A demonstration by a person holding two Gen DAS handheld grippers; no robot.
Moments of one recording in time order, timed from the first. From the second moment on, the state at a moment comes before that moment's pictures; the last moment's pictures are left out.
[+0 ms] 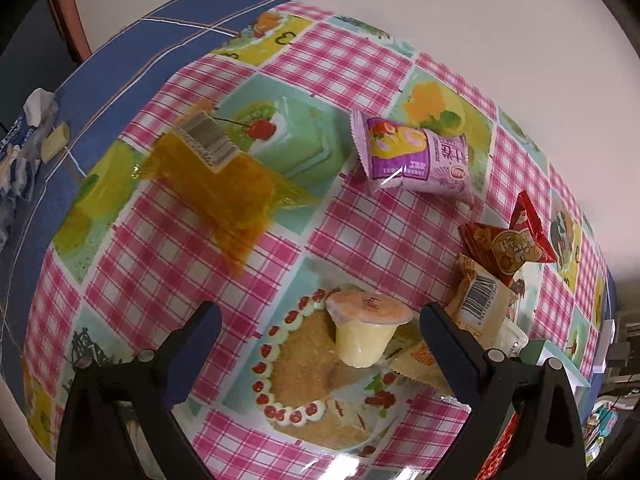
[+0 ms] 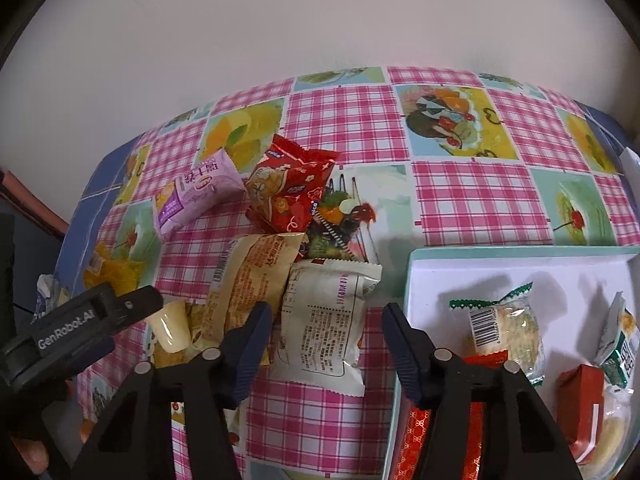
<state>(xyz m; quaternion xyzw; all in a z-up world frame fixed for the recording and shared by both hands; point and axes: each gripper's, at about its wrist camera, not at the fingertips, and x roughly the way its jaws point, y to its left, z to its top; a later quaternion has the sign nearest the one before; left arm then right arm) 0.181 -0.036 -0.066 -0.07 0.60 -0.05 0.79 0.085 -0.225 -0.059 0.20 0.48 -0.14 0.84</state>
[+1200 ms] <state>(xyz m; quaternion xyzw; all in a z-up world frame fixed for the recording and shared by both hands) 0.193 -0.099 -0.102 -0.02 0.61 -0.03 0.79 0.104 -0.212 -0.083 0.20 0.49 -0.11 0.84</state>
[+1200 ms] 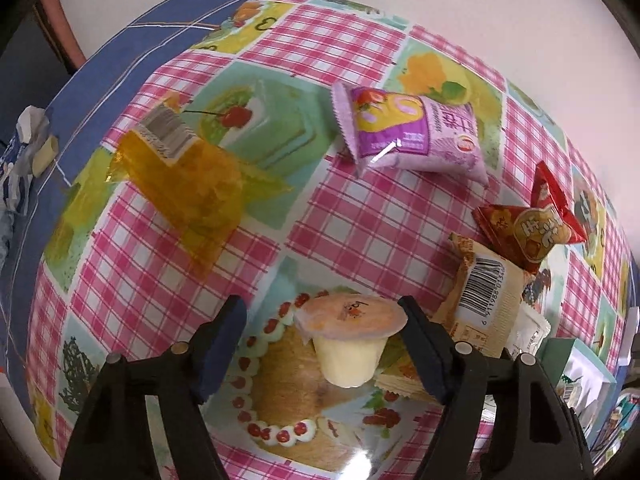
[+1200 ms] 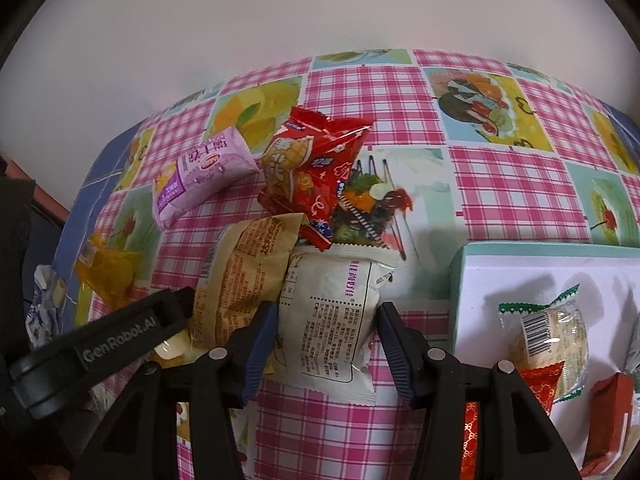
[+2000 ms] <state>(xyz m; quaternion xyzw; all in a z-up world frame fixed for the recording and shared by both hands) 0.188 -0.087 -0.114 0.01 0.61 -0.02 0.79 0.116 -0.193 -0.097 0.09 0.49 -0.16 0.85</state>
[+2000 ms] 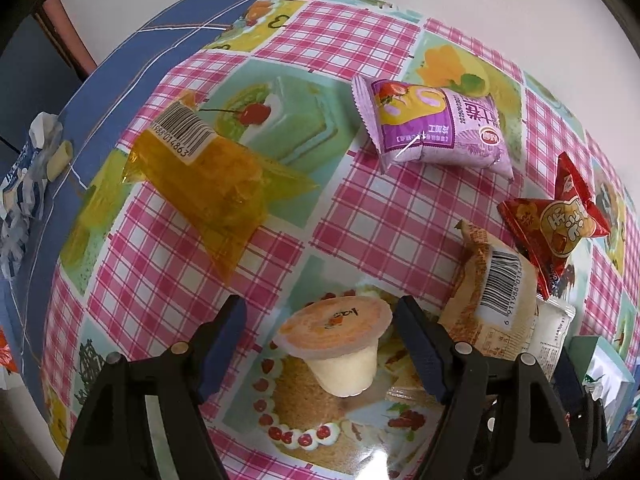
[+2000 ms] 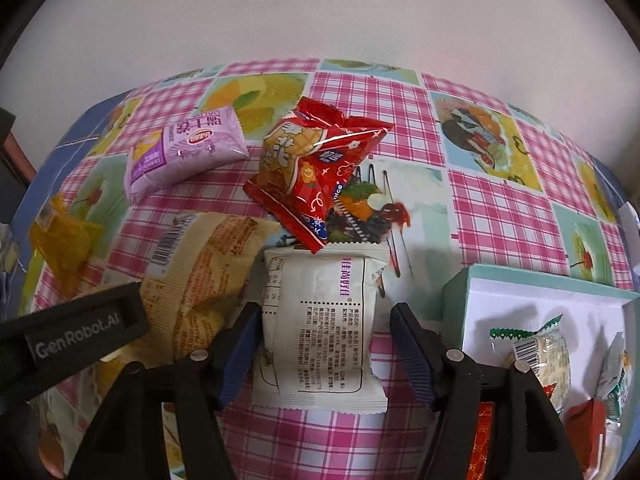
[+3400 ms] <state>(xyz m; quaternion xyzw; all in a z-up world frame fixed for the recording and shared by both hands) 0.169 -0.061 -0.017 -0.01 0.55 -0.05 0.83 0.088 -0.223 -0.033 0.16 0.46 -0.18 0.85</state>
